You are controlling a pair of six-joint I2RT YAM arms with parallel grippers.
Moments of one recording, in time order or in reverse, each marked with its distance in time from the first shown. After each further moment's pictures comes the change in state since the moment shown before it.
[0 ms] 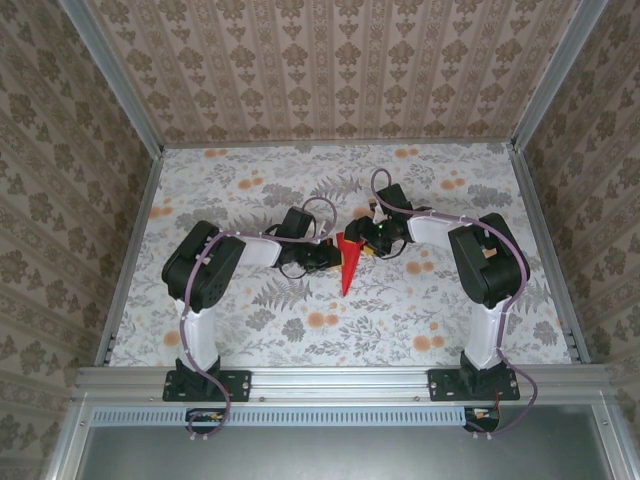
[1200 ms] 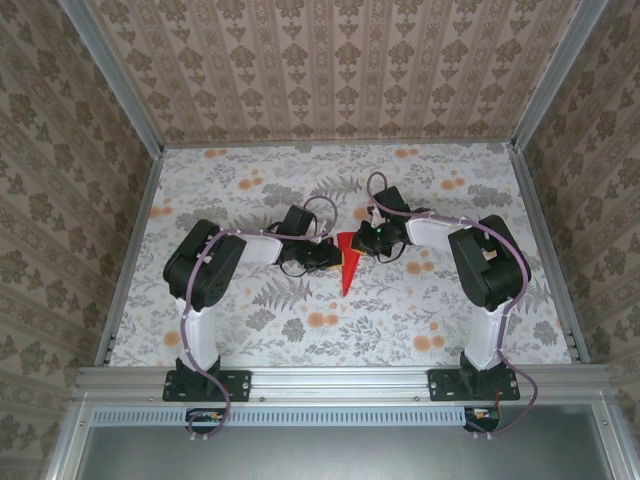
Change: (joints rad) left arm -0.001 0.013 0.035 -0.055 0.009 0.011; right arm 0.022 -0.017 -0.008 -0.051 0.034 -0.051
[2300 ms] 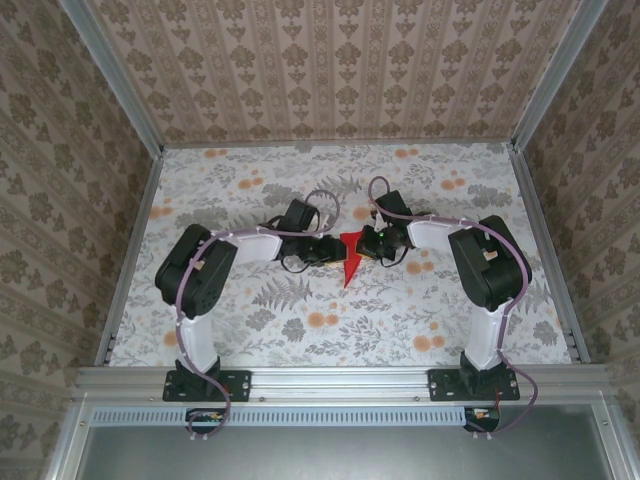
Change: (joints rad) left arm -0.022 -0.103 0.042 -0.137 -0.063 0.055; right arm -0.010 -0.001 -0.043 0.009 0.041 -0.016
